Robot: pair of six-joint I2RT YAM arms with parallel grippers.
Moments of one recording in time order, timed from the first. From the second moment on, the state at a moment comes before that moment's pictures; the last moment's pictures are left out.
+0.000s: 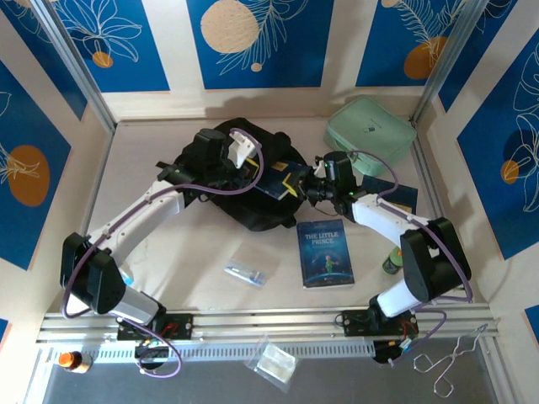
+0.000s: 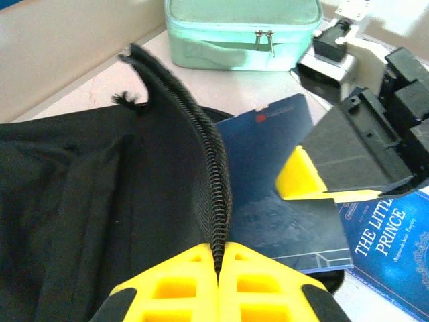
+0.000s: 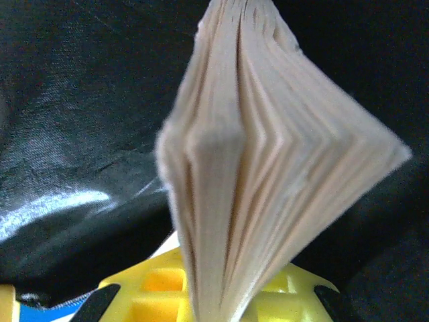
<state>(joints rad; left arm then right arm) -0.56 1.48 1.29 -0.38 0.24 0.16 0.40 1.52 0.89 0.10 -0.53 1.21</state>
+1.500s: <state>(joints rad) -0.55 1.46 1.22 -0.33 0.26 0.14 0.51 2.14 1.33 0.15 -0.40 1.21</state>
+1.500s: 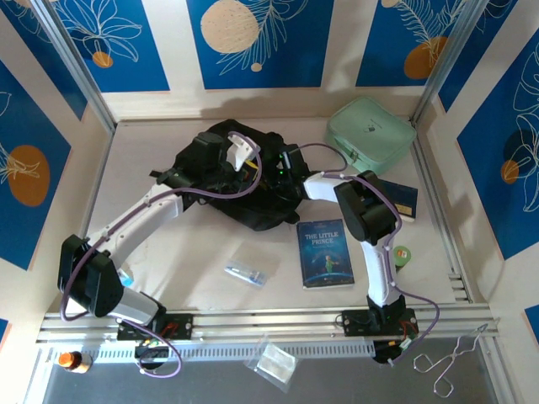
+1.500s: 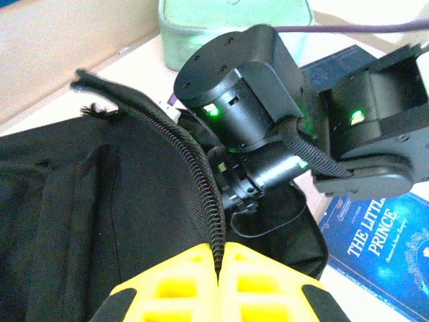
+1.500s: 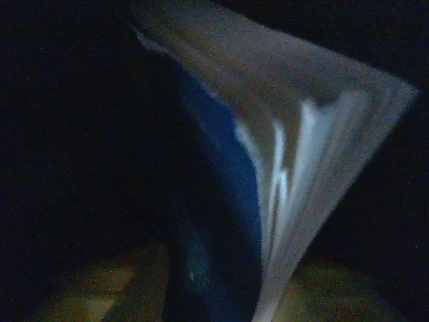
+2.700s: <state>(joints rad) -0.43 1.66 1.15 -0.30 0.29 -0.39 0.37 1.38 0.95 -0.31 0.04 0.85</state>
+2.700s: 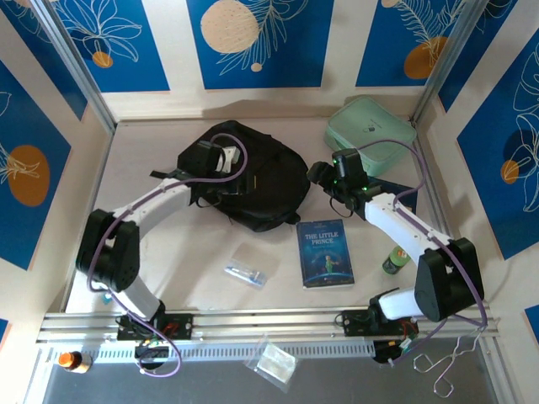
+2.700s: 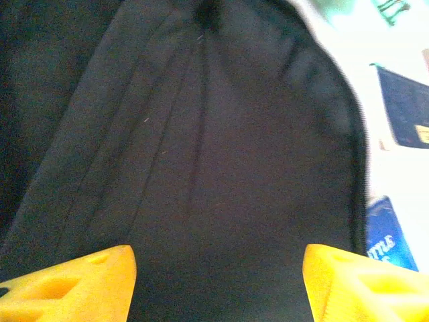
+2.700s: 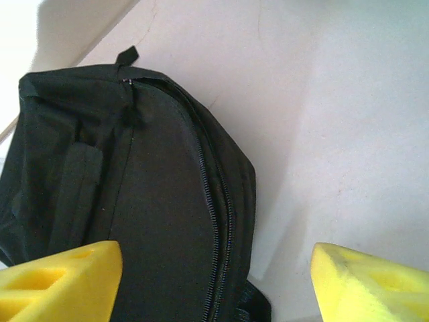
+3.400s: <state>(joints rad) -0.23 1.94 1.35 -0.40 0.13 -0.39 0.33 1.36 0.85 -0.42 -0.06 0.84</state>
